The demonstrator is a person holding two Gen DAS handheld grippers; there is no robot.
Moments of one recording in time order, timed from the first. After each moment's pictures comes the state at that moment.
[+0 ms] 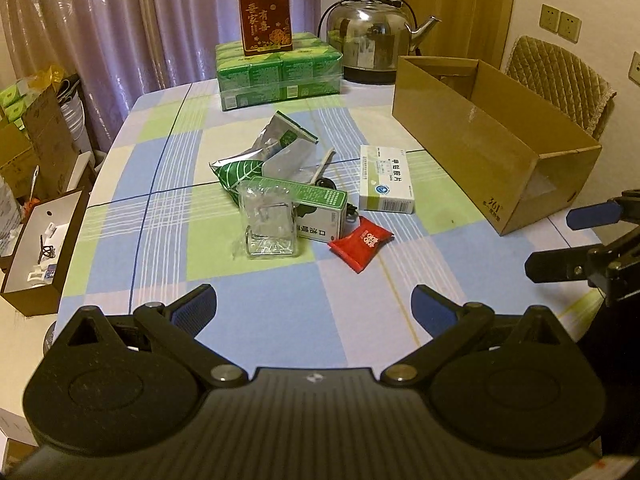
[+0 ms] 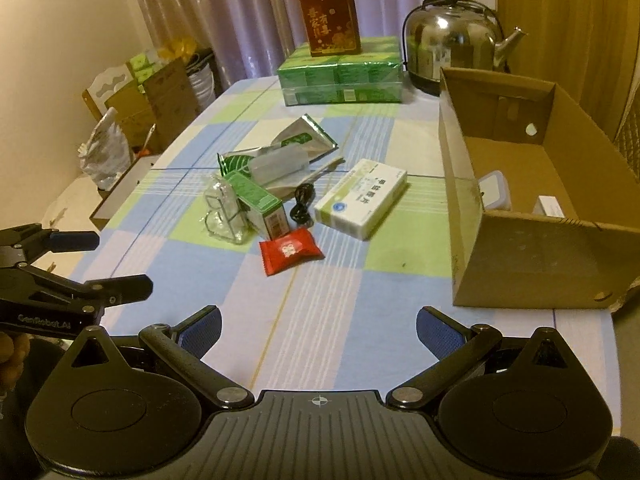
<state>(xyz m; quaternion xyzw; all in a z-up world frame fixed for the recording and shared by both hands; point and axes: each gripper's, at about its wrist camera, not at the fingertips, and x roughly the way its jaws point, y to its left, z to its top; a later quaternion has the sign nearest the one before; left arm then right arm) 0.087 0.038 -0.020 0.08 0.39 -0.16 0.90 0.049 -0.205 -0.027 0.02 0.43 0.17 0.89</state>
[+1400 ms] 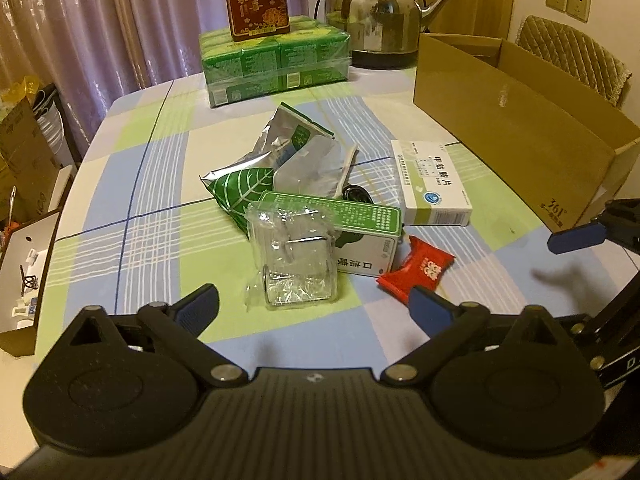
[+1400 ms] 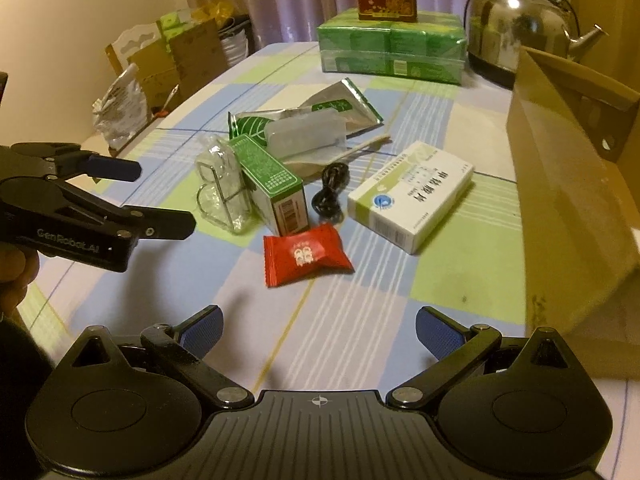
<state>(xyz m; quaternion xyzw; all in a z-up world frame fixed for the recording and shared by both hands) 0.186 0.042 -0.072 0.11 0.40 -0.18 0.89 0.124 -0.165 -0.102 -0.03 0.43 0.22 0.87</state>
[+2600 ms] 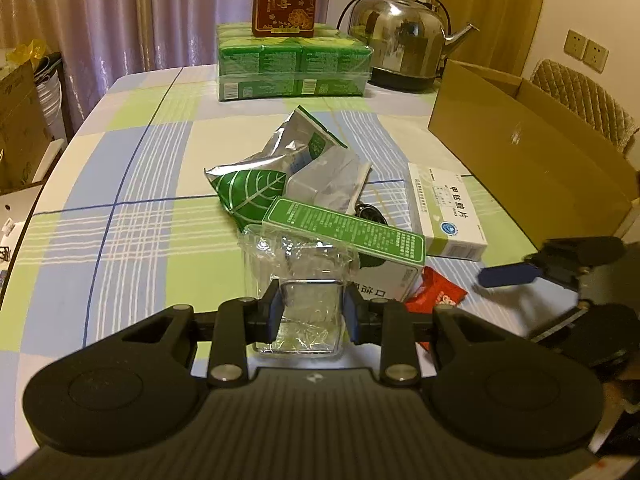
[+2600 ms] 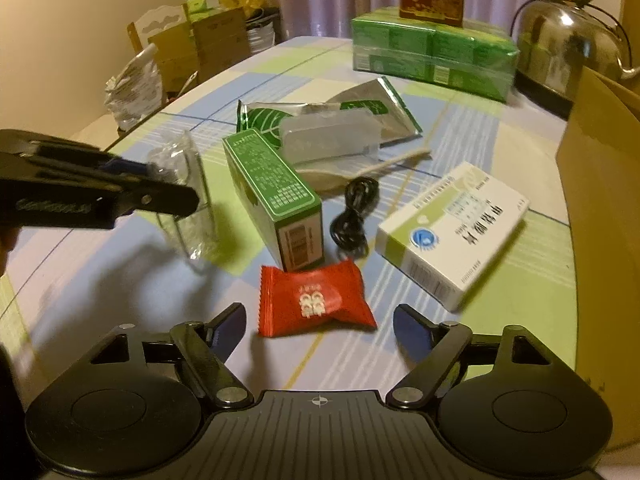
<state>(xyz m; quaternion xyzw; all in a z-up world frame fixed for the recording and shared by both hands) 0.205 0.062 -0.088 0.03 0.39 -0.19 0.90 0.170 -0.132 -0.136 -0.08 0.42 0.26 0.87</state>
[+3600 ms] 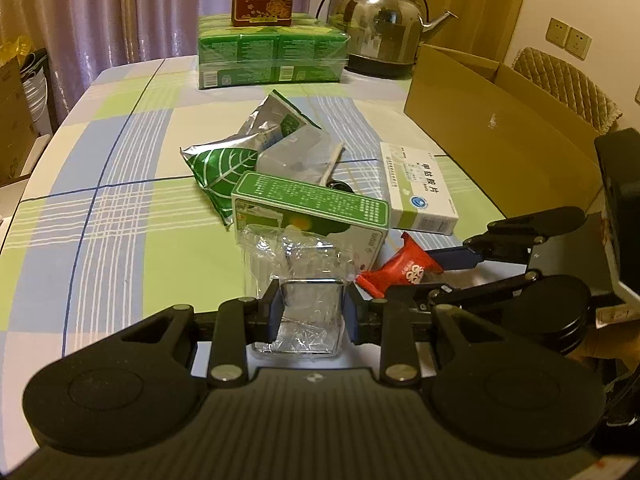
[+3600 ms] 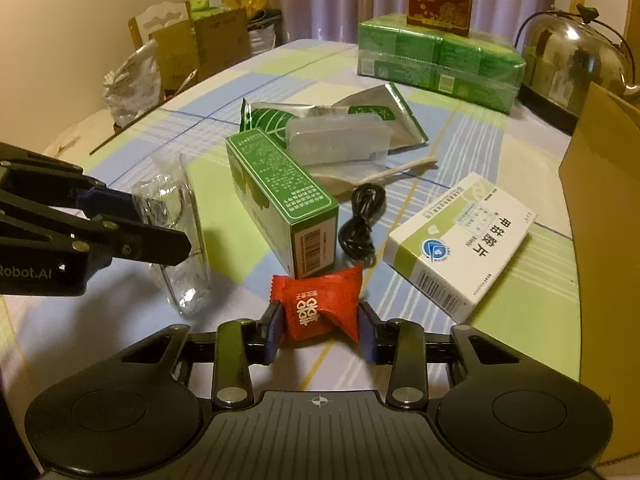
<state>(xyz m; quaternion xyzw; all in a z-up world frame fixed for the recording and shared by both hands) 0.185 0.052 -0.091 0.03 0.40 -0.21 0.89 0.167 -0.123 -0.142 -0.09 0.40 0.25 0.88</state>
